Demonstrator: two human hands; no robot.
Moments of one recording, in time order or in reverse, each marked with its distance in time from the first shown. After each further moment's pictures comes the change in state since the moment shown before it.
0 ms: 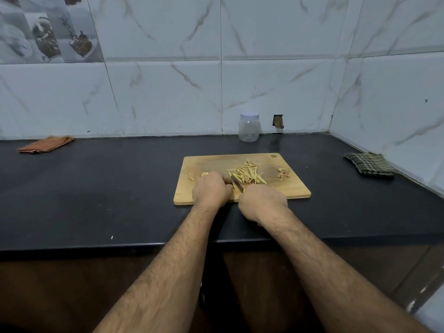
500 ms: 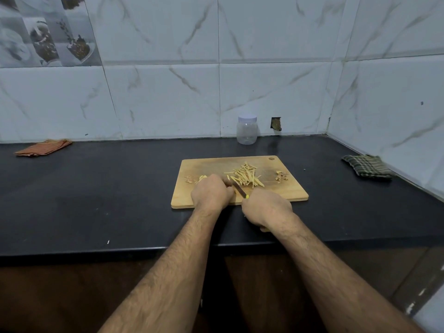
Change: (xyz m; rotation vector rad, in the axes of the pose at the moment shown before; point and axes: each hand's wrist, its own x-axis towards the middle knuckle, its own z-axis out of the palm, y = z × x) left_hand -0.005 0.011 -0.001 0.023 0.028 -0.035; right_hand 0.002 0.015 -0.001 0.141 -0.079 0.050
